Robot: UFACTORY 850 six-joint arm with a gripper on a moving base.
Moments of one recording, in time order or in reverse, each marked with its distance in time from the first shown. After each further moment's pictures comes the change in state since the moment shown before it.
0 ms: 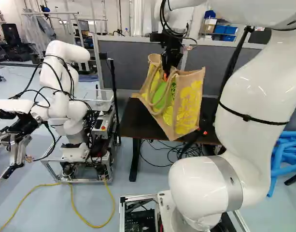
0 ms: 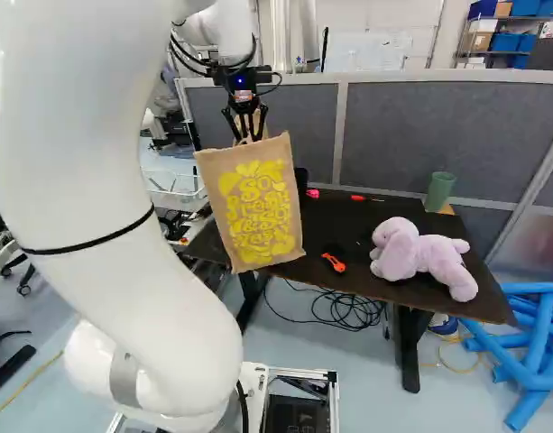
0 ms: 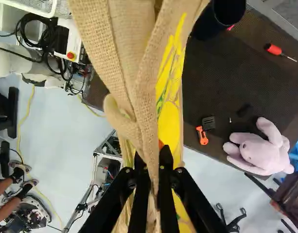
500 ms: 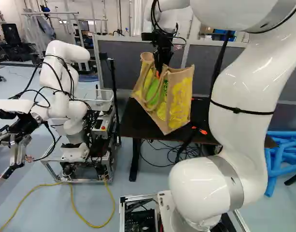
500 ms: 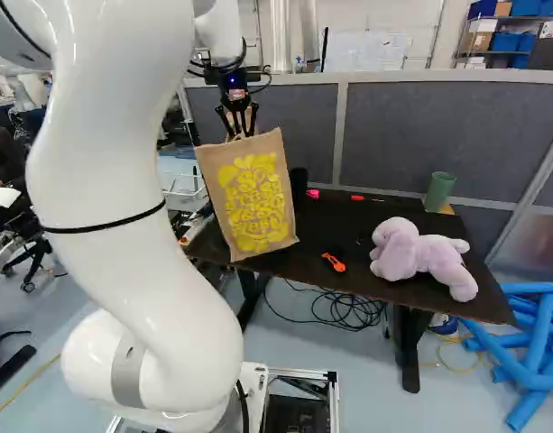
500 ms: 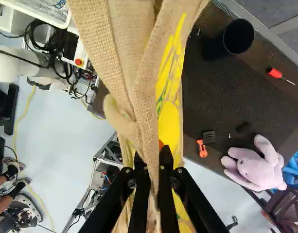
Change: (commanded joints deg) arm 3.6 -6.0 -7.0 0.0 0.0 0.0
